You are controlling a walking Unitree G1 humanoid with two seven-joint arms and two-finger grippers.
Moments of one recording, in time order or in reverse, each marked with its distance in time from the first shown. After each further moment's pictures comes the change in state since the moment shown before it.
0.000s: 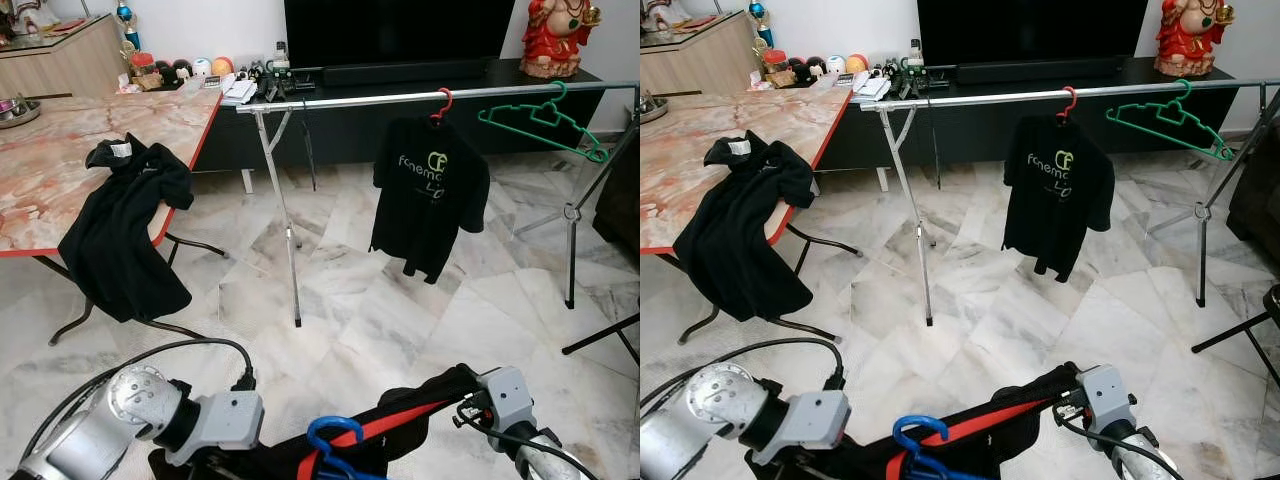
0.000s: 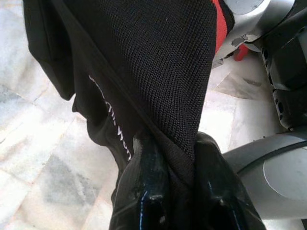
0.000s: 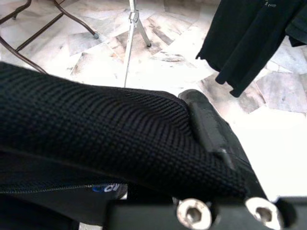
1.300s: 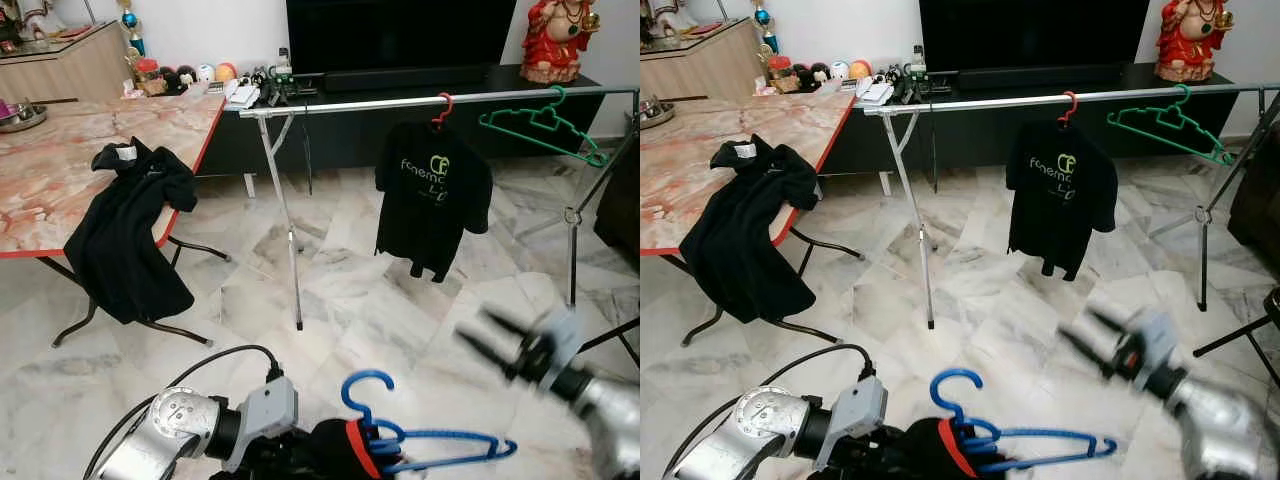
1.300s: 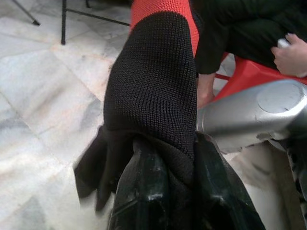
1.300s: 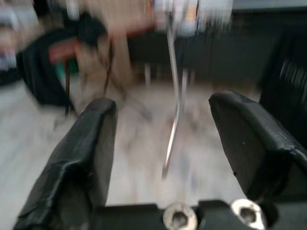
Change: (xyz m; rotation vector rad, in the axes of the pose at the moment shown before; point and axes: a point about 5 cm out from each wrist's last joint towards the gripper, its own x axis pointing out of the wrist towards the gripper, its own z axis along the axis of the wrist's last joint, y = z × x) left arm 0.042 0.012 0.003 -0.233 -0.319 0.153; right arm -0.001 -0.070 0.119 0.123 -0.396 0.349
